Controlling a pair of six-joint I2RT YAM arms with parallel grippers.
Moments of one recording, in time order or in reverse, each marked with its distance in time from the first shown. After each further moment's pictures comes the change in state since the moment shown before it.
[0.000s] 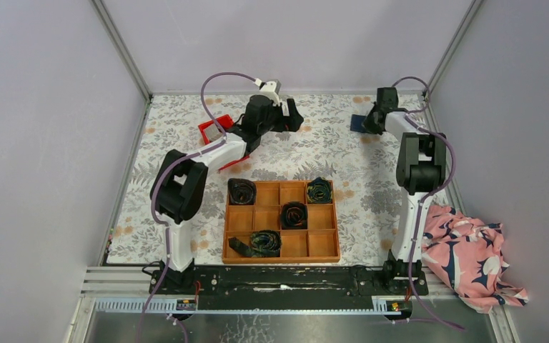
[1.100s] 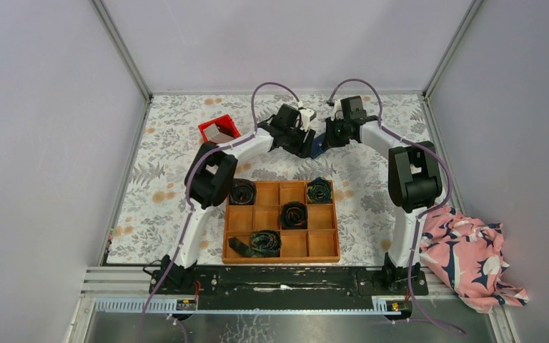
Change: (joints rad) left arm -0.083 0.309 0.364 -0.528 0.173 0.344; right arm 0.273 -0.268 -0.285 -0.048 -0.388 -0.436
